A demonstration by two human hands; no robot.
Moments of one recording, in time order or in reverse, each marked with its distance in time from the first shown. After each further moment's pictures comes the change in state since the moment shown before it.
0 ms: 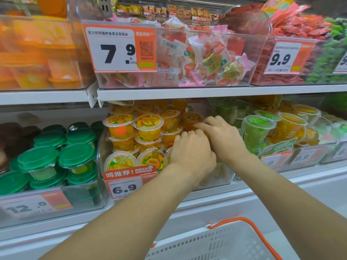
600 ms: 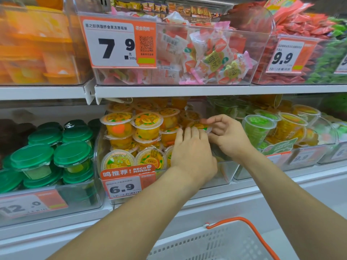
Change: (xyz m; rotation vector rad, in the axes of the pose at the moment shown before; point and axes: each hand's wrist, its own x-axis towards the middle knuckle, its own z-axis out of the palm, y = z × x) left_hand -0.001 -0.002 0.014 0.067 -0.015 0.079; right_hand -0.002 0.007 0.001 1.280 0.052 0.512
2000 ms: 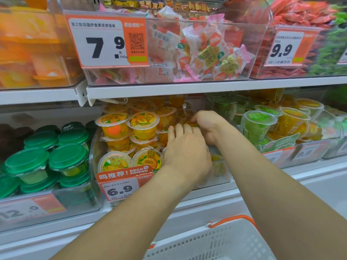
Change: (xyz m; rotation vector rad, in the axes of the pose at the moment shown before) left_hand 0.001 -0.004 -0.005 0.011 -0.018 -0.076; right_hand 0.047 -0.022 0.045 0.079 0.073 0.557
